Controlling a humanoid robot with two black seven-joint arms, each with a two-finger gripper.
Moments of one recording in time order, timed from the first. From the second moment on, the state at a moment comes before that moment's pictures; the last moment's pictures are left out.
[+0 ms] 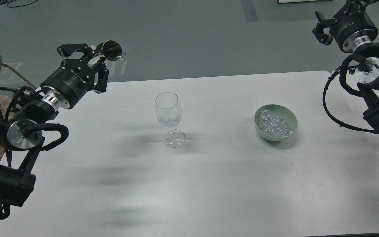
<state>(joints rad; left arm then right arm) -0.34 0.38 -1.40 -1.41 0.19 -0.09 0.24 0.91 -0.32 1.10 0.61 -0.34 0.13 0.14</state>
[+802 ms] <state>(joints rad) -0.42 0.25 -1.52 -0.75 -0.08 -0.07 0.25 0.85 -0.35 1.10 0.64 -0.34 0.13 0.14</state>
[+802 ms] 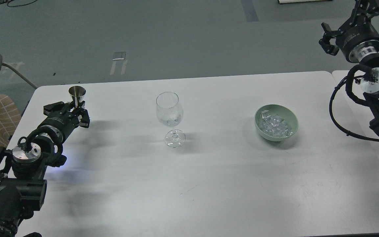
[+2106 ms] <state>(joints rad) -0.49 0.24 -1.51 -0.67 -0.08 -0.07 0.25 0.85 -0.34 1.10 0.64 -0.34 0.13 0.14</state>
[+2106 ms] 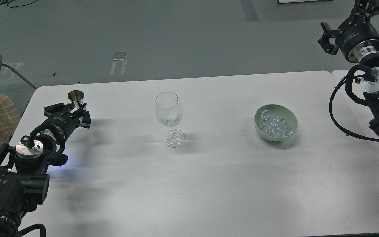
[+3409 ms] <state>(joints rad) -0.51 0.26 -1.52 -0.70 -0.08 -0.07 0.25 0.86 -0.34 1.10 0.64 -0.34 0.13 0.14</state>
